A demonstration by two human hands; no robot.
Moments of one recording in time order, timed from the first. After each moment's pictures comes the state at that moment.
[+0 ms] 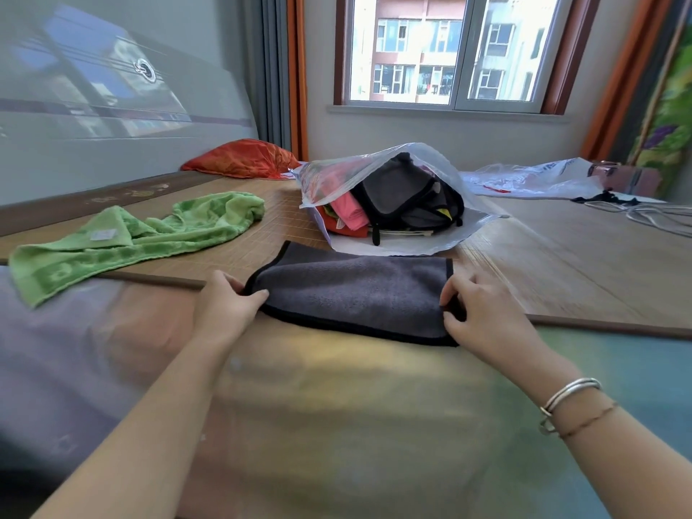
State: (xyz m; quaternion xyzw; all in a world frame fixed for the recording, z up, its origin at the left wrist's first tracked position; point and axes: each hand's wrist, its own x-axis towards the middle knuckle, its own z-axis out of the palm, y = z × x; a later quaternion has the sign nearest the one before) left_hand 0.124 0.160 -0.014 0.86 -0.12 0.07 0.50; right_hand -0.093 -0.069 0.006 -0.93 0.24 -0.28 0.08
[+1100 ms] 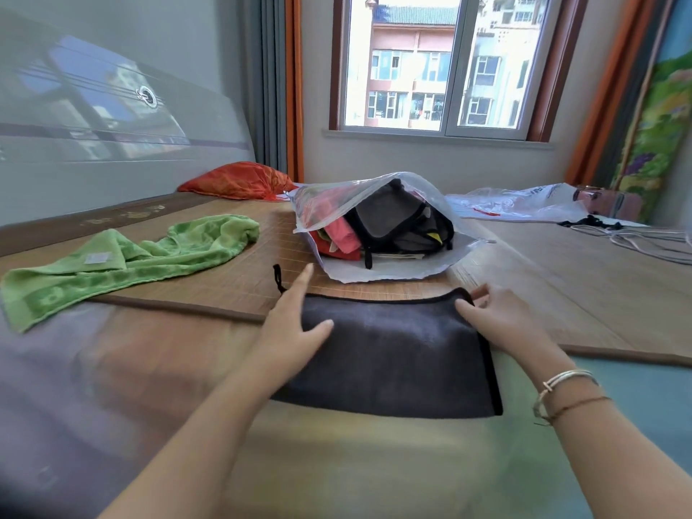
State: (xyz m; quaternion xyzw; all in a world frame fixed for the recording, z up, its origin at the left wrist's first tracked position) left_hand 0.062 0.121 0.001 0.79 -0.37 0.03 0.49; right_hand -0.091 -0.111 0.033 -0.84 0.39 -0.26 0.27
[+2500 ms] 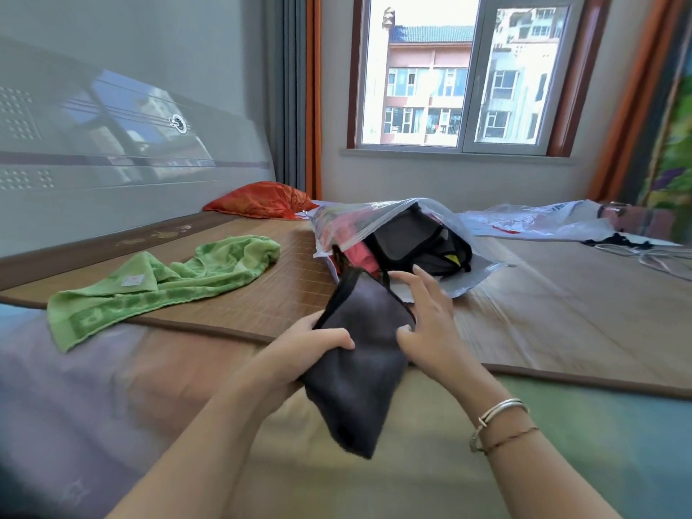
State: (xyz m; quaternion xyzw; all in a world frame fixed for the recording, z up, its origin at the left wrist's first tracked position) left_hand 0.043 0.138 0.049 0.68 -0.28 -0.27 0.62; right_hand -0.035 -0.028 0.038 -0.89 0.14 -0.35 0.27
